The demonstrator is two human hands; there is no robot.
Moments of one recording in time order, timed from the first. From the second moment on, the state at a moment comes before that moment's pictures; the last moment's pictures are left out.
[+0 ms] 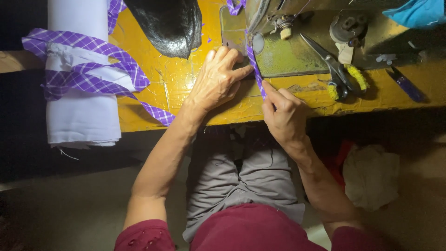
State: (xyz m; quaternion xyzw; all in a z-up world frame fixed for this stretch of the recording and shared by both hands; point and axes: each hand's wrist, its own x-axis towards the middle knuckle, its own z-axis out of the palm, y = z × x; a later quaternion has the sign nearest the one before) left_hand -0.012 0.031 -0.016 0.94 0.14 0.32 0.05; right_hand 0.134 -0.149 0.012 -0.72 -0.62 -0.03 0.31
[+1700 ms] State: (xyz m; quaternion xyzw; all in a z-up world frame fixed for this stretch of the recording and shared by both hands) left_hand -0.014 0.031 -0.010 0.95 0.23 0.23 0.06; right_hand 0.136 -0.099 0.016 -0.68 -0.69 -0.02 0.26
